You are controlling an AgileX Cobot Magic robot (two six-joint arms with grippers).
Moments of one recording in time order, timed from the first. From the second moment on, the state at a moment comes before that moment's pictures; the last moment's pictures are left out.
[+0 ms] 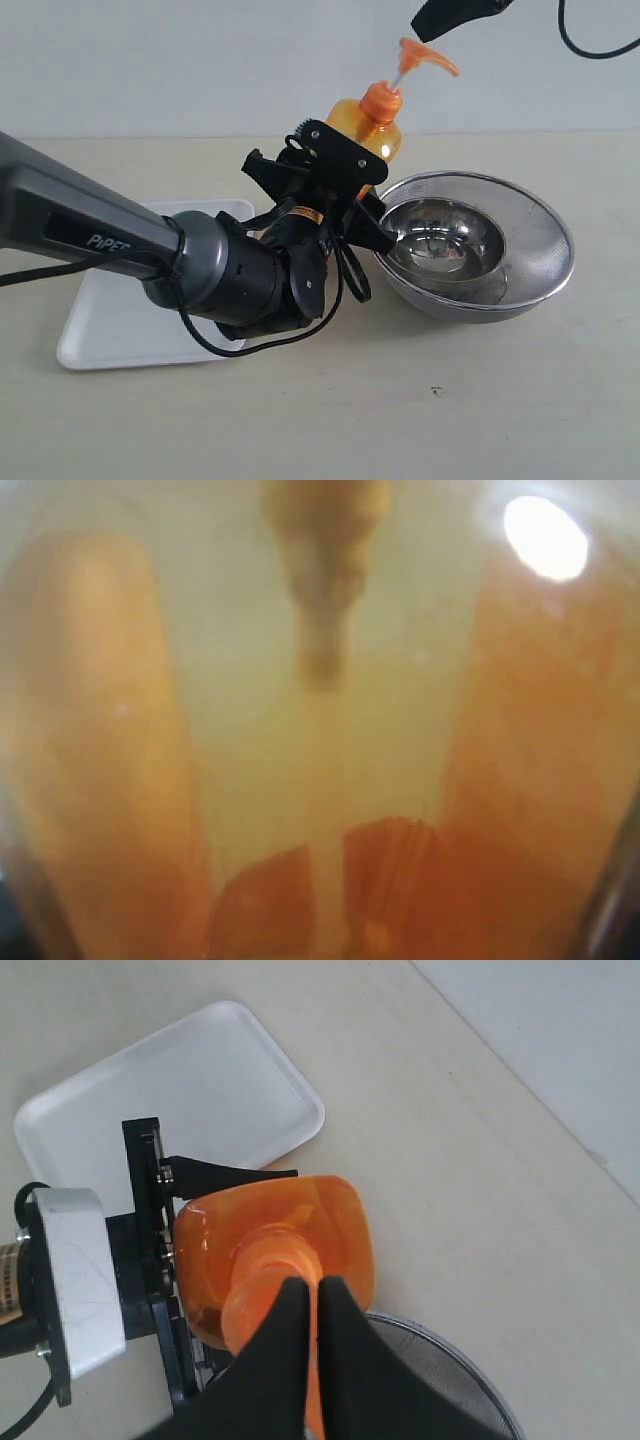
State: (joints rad) left arm -0.84 2.18 -1.18 -0.82 -0.86 0.91; right arm 0.16 1.85 -1.87 0.69 1.22 -1.01
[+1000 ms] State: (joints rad) left arm -0.84 2.18 -1.18 -0.82 -0.86 0.92; right arm 0.16 1.84 -1.82 0.71 1.20 -0.97
